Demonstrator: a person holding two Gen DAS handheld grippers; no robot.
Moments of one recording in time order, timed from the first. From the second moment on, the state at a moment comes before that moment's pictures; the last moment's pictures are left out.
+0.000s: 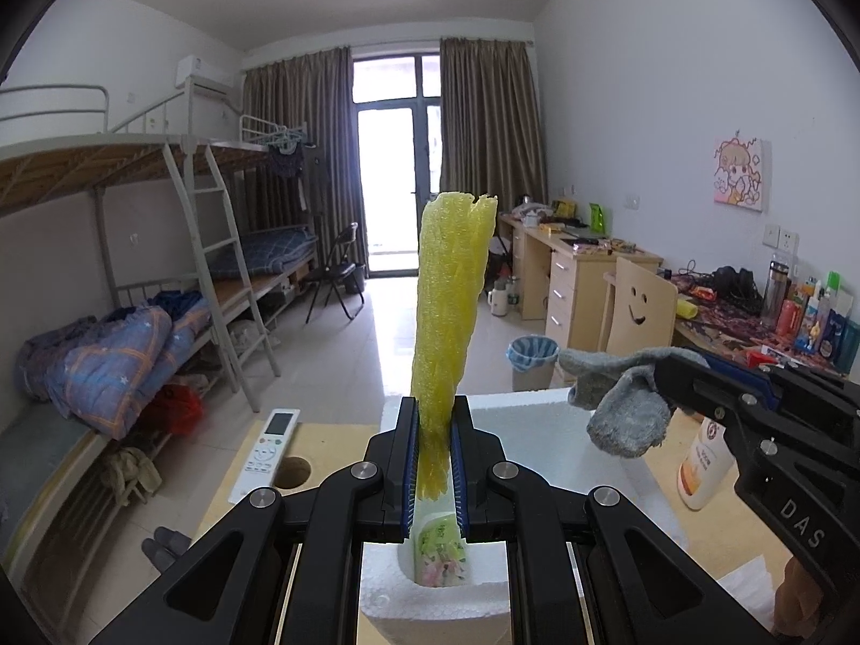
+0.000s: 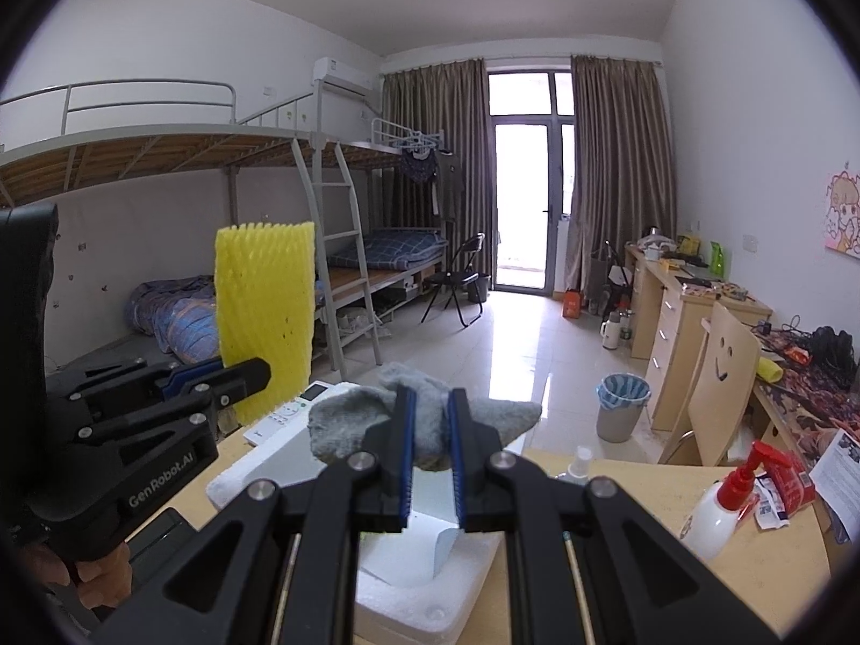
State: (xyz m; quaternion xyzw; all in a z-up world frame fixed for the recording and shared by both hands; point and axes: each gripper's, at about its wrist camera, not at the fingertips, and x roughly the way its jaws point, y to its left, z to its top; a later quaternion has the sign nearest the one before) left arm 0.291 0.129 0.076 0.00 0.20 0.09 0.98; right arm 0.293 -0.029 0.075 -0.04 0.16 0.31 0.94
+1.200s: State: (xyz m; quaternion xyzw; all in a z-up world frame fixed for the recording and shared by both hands) left arm 0.324 0.117 0.062 -0.02 0.23 0.04 0.97; right arm 0.292 -0.056 0.097 -0.02 0.14 0.25 0.96
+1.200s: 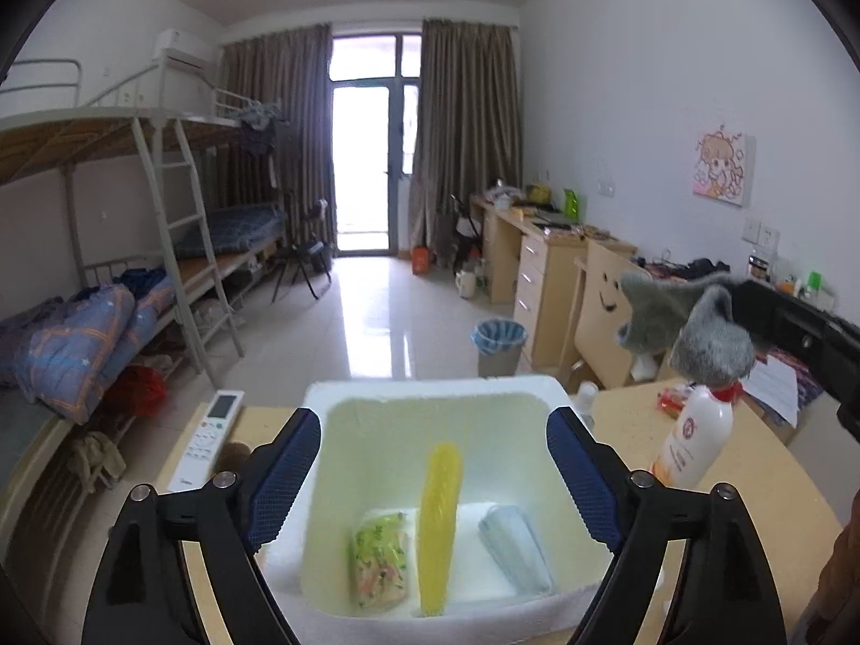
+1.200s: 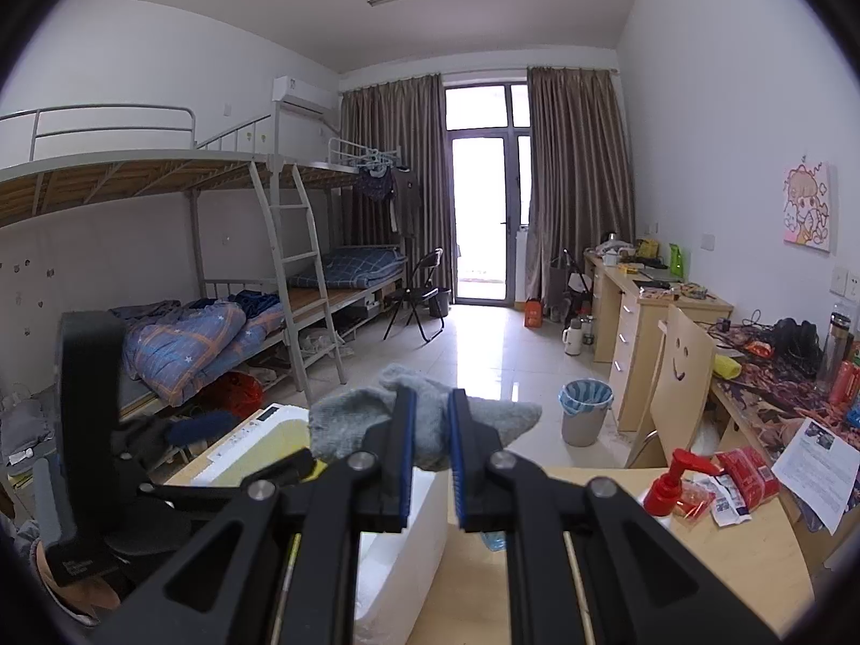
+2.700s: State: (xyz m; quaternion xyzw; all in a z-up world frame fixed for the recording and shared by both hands) left arm 0.267 0.171 0.076 -0.02 0.17 0.16 0.97; right arm 0.311 0.004 0.060 -0.05 0.20 0.34 0.92
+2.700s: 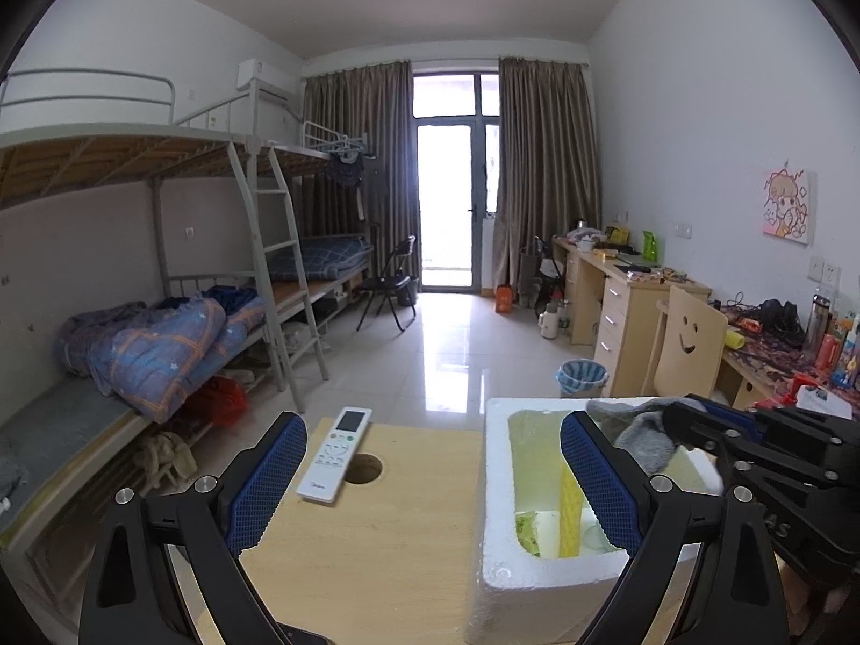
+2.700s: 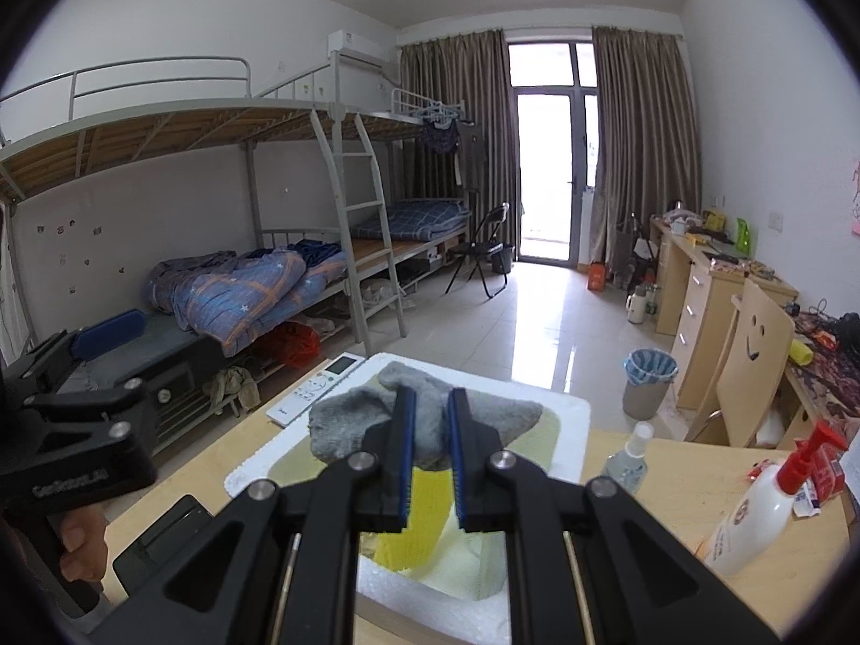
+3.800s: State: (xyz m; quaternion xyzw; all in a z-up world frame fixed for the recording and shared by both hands) left arm 0.196 0.152 0.088 -0.02 0.15 0.15 0.98; right arm 0.281 -0.020 0.072 -0.04 0.22 0.33 0.92
